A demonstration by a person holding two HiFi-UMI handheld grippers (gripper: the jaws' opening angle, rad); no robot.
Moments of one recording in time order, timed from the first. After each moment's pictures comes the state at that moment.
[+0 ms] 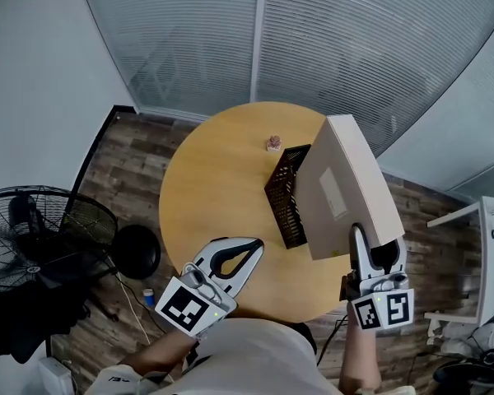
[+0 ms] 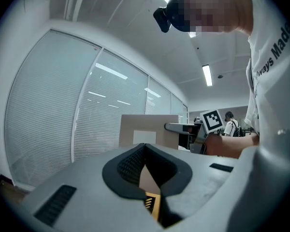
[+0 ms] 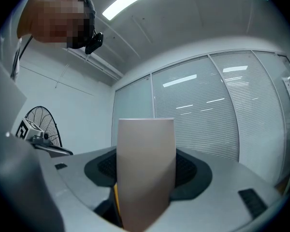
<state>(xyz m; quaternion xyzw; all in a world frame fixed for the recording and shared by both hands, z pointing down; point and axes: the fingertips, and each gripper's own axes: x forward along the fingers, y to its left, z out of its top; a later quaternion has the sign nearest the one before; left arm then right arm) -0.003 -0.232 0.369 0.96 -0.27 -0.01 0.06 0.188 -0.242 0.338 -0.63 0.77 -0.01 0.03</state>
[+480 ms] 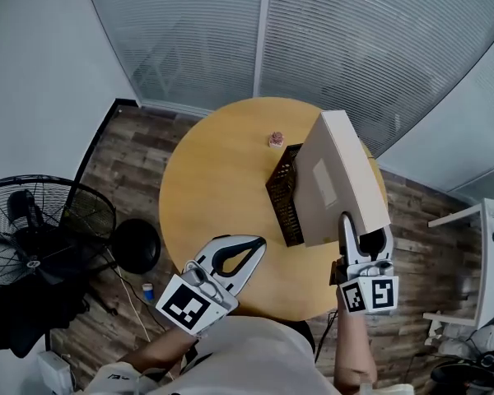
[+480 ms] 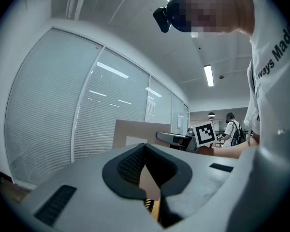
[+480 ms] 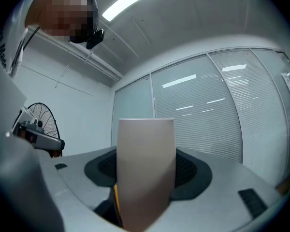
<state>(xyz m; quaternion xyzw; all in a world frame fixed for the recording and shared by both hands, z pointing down) 0.001 -0.233 0.375 0.96 -0.27 -0.01 0.07 0.184 -0.269 0.378 -0.63 0.78 -0.01 0.04</state>
